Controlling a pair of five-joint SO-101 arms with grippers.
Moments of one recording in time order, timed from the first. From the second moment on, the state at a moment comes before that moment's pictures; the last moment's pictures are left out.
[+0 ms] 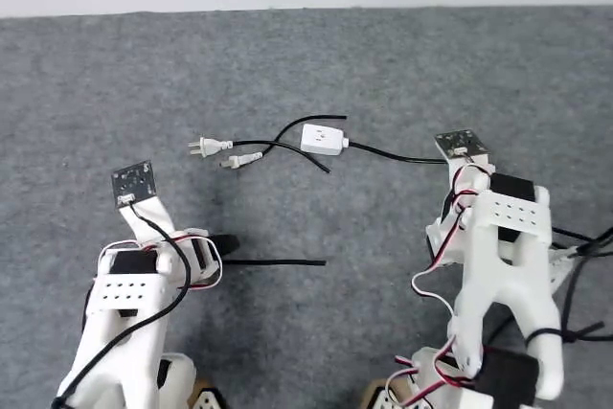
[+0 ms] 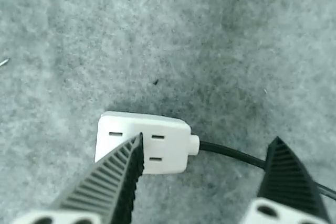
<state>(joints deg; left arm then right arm) -4.9 -38.6 71.8 54.2 26.2 12.4 -15.4 38.0 73.2 24.9</state>
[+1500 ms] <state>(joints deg) -12.2 -1.1 44.8 60.4 28.5 5.9 0.4 36.7 69.2 28.4</state>
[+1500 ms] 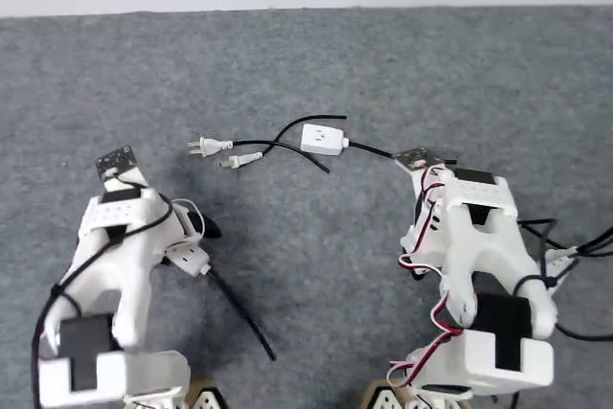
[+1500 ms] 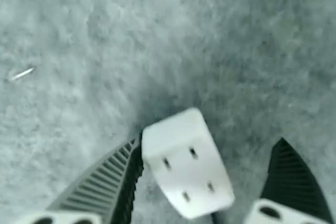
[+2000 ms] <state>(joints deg) -2.0 7.0 34.9 60.6 28.6 5.9 0.0 39.6 65.1 27.6</state>
